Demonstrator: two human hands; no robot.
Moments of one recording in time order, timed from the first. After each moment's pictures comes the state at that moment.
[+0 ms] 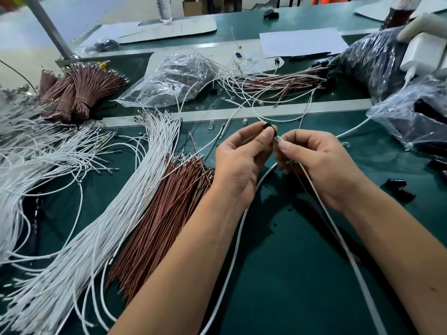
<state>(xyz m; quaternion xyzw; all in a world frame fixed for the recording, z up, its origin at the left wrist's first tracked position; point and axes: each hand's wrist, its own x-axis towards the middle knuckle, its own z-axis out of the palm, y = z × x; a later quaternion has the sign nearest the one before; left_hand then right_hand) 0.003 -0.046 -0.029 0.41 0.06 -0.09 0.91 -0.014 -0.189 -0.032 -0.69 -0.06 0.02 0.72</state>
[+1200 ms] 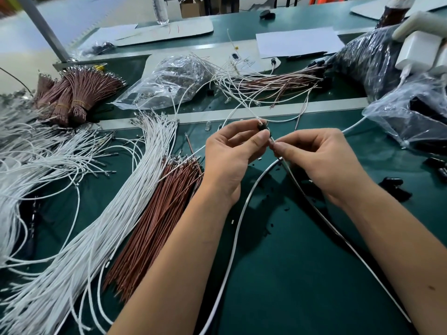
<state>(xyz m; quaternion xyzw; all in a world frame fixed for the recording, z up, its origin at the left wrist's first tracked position) 0.006 -0.033 -0.027 0.56 -0.02 -0.03 0.83 -0.011 -0.200 -0.034 -0.75 -0.05 -0.06 0.65</state>
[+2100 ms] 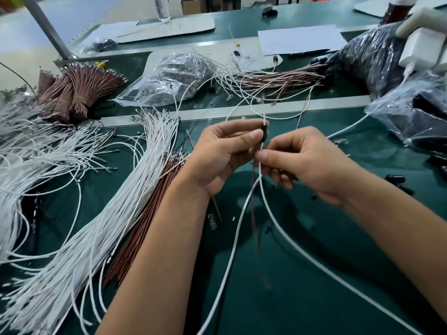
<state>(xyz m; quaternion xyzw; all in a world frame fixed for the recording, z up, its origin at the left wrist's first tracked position) 0.015 -0.004 -0.019 0.55 -0.08 -0.16 0.82 -0.013 -0.184 -0.022 -0.75 -0.11 0.08 0.65</state>
